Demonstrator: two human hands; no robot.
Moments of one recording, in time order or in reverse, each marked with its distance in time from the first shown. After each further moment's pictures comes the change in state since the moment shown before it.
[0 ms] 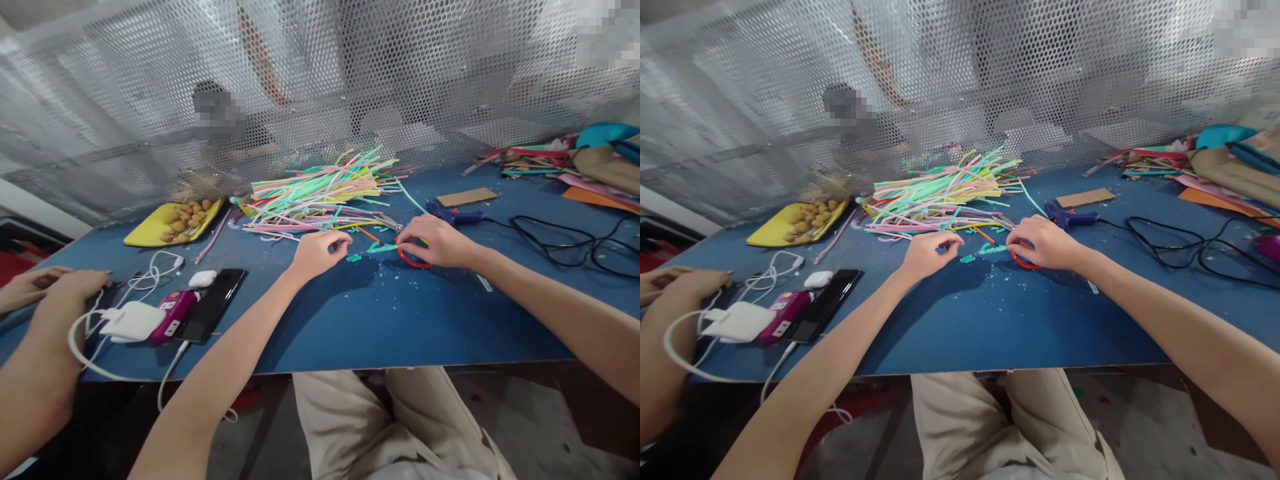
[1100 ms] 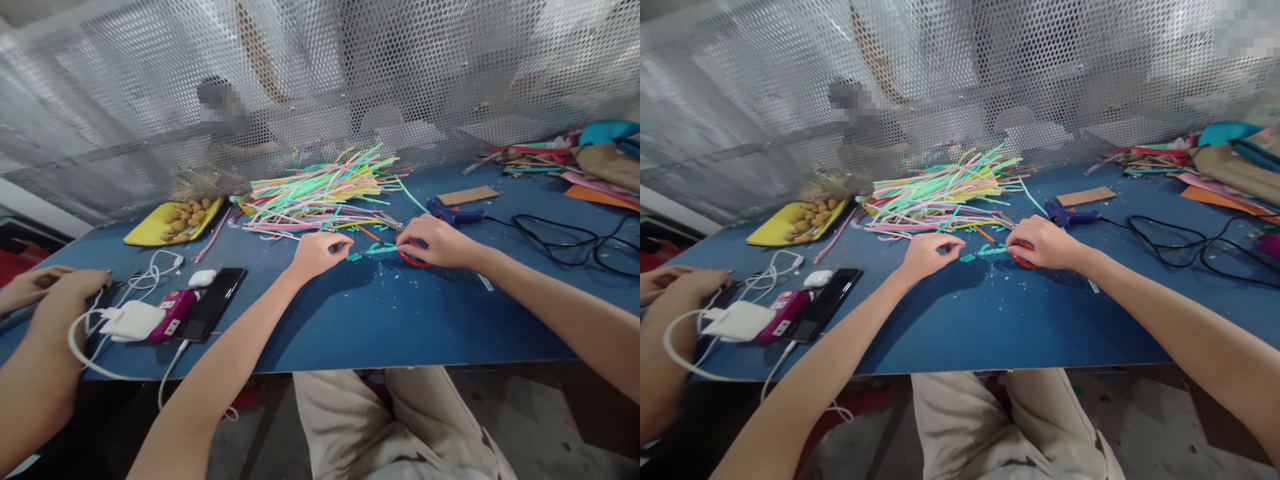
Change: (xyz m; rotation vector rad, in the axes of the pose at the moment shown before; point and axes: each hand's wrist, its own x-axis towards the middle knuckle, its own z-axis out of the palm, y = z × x) left_hand 0.000 0.002 0.002 -0.002 0.005 0.016; right_hand 0.001 -0.002 0.000 0.036 -0.050 0.004
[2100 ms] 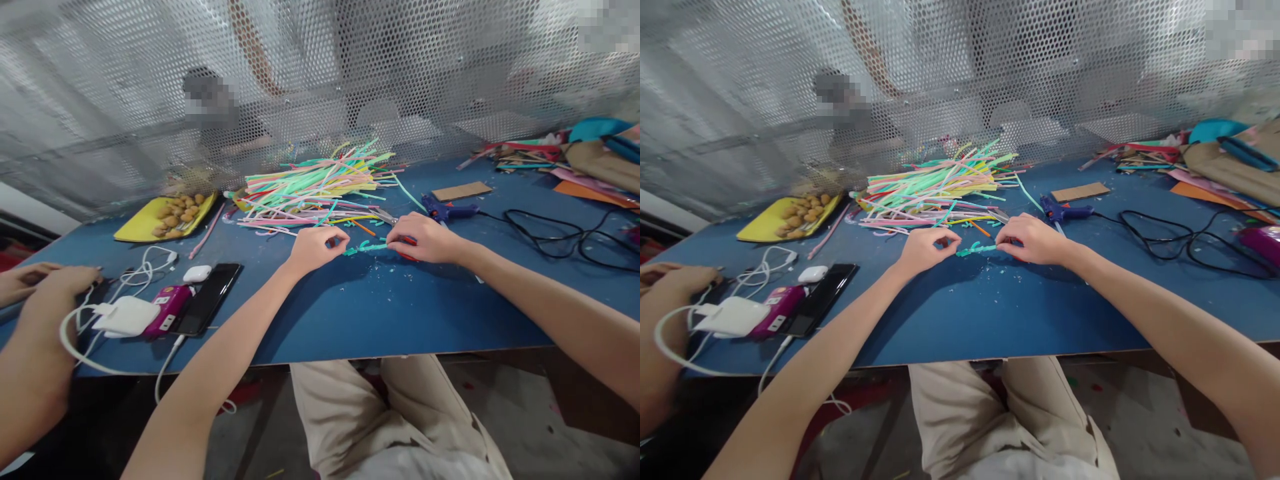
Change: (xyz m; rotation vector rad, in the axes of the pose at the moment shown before) left_hand 0.000 0.001 0.002 -0.028 -0.033 -0.012; right_hand 0.005 -0.008 0.005 0.024 -0.036 0.003
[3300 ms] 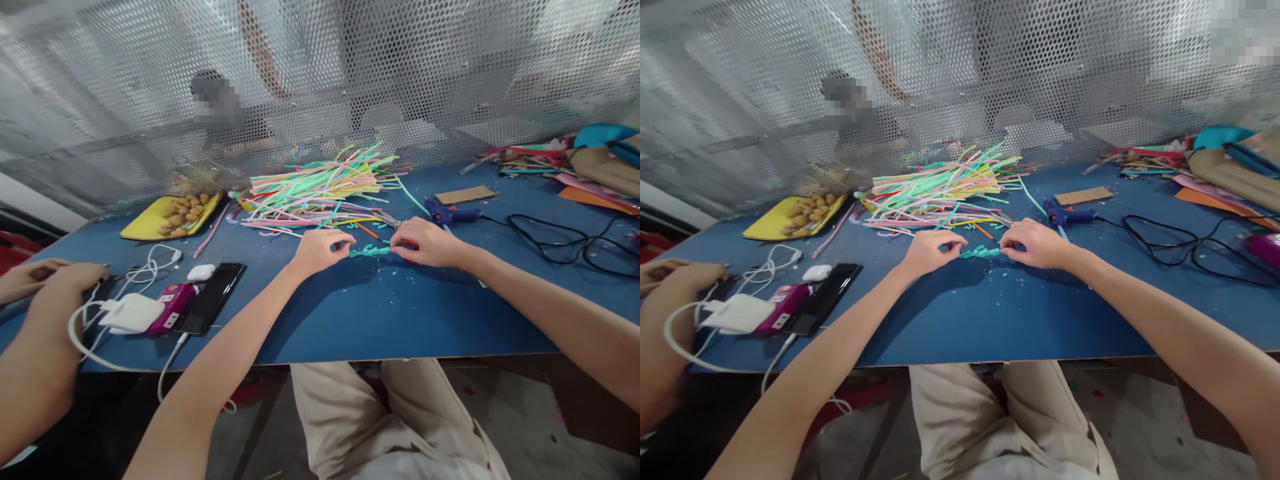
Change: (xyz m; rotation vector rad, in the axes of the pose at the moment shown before) left_hand 0.001 0.005 -0.001 0.015 -0.003 0.074; right_hand 0.000 0.001 0.002 0.018 -0.030 0.022
